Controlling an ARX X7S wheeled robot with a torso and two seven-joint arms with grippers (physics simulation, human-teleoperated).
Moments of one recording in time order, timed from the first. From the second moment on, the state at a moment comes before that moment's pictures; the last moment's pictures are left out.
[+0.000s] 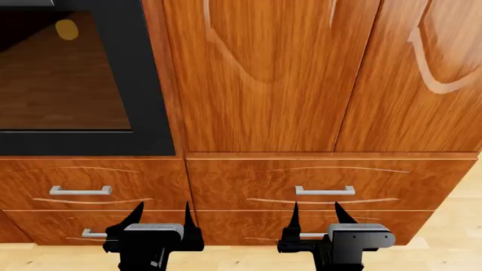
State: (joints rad) left arm 0.00 0.00 0.00 0.00 0.00 0.00 0.00; right arm 0.00 0.00 0.00 0.00 0.00 0.00 0.00
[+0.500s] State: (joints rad) left arm 0.00 -0.05 0.06 -0.02 -0.03 0.01 -0.07; right arm 0.00 0.05 -0.06 0.00 0.03 -0.01 0.08
